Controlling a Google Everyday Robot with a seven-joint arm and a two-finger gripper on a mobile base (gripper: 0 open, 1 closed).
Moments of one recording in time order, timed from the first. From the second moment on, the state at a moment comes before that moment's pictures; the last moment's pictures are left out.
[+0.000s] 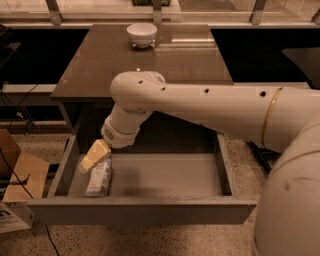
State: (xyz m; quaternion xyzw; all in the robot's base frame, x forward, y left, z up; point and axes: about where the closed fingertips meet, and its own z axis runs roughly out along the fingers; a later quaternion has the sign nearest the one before) arm 0.539 0.145 0.712 -0.41 0.88 0.21 0.10
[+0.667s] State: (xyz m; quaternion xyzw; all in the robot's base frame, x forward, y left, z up) arm 0.543 0.181 0.653 -0.36 0.91 0.21 0.06
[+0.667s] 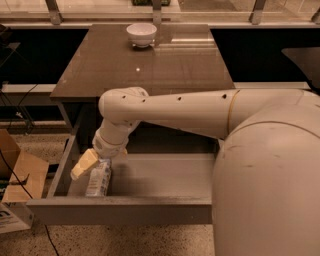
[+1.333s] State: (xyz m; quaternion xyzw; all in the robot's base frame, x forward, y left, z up) arm 0.539 0.187 0.601 -0.31 0.94 0.17 0.02
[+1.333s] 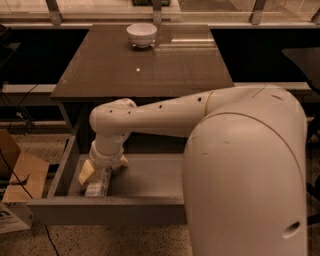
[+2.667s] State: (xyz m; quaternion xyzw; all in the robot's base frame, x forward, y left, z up) arm 0.547 0.152 0.701 -0.33 0.90 0.24 0.14
